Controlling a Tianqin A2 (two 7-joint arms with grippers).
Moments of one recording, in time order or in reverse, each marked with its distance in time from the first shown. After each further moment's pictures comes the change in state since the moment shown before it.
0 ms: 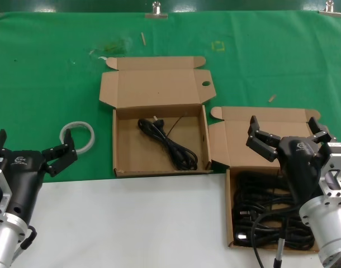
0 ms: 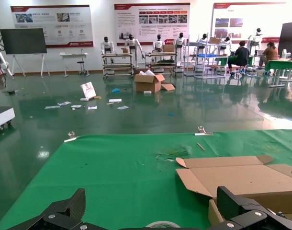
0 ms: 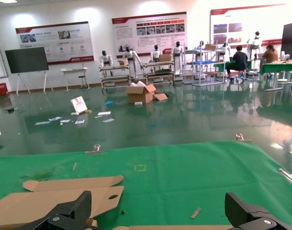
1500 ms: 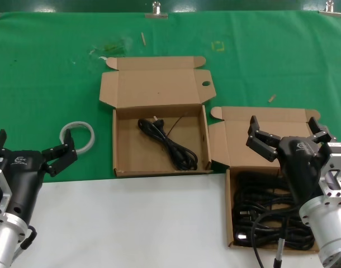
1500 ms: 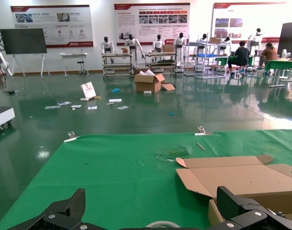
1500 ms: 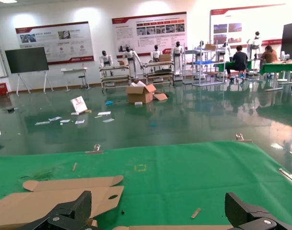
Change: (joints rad) left arm 0.000 0.000 0.000 0.000 0.000 0.000 0.000; right arm 0.000 0.000 0.000 0.000 0.000 0.000 0.000
